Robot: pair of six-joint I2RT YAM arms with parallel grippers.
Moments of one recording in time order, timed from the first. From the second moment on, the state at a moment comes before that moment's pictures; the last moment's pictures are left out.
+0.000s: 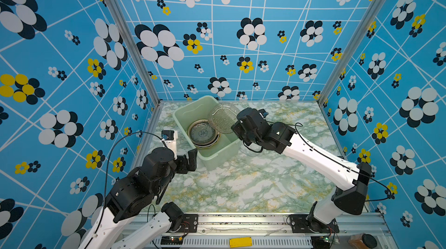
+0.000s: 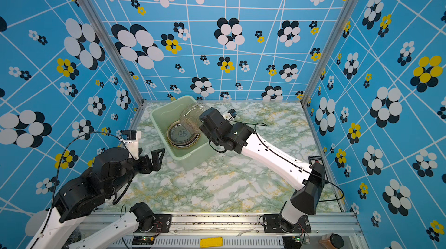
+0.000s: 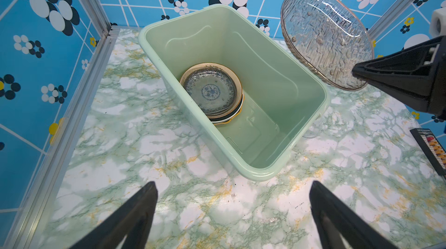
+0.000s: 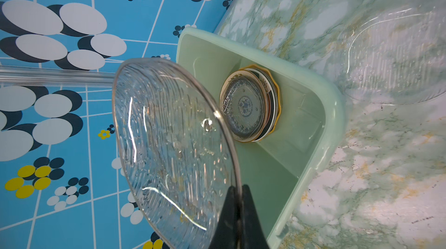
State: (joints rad) left arm -0.67 0.63 1.16 -1.06 -0.38 -0.44; right arm 0.98 1.65 1.73 -0.77 0.35 1.53
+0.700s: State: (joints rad) left arm -0.67 0.55 1.17 -1.04 -0.56 -0.39; right arm 1.03 2.24 2.44 -0.96 0.46 1.94
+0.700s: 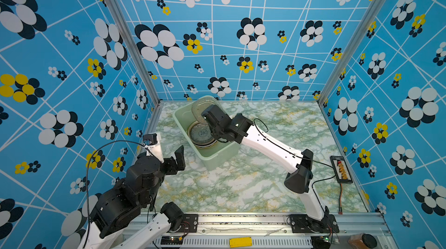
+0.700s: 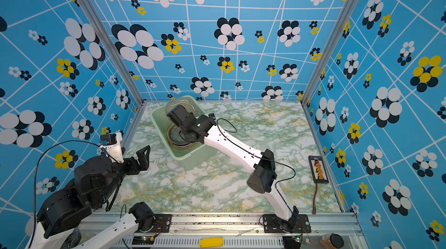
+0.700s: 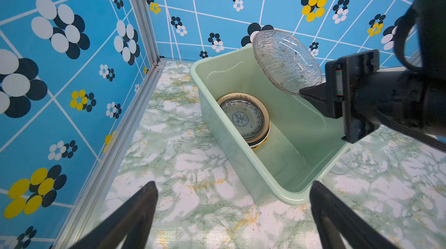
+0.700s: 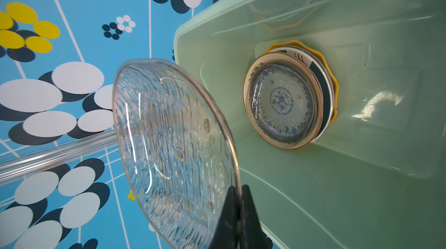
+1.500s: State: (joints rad) left arm -0.67 0.59 1.15 -1.02 -0.55 -0.39; right arm 1.02 2.50 2.57 -1.05 0.40 2.03
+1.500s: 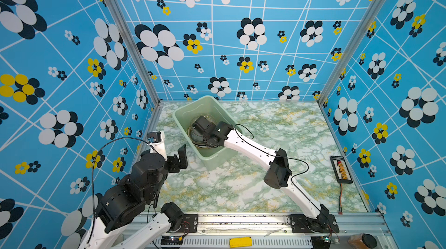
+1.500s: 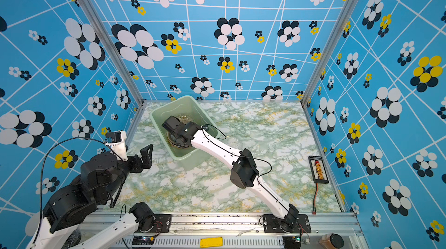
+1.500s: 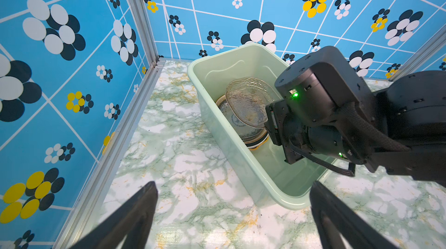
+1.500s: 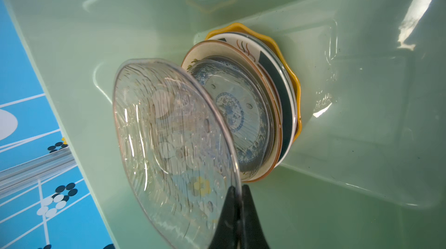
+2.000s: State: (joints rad) left arm -0.67 0.60 1.15 -1.02 -0.55 -0.39; right arm 1.00 2.58 2.57 -1.03 0.35 2.03
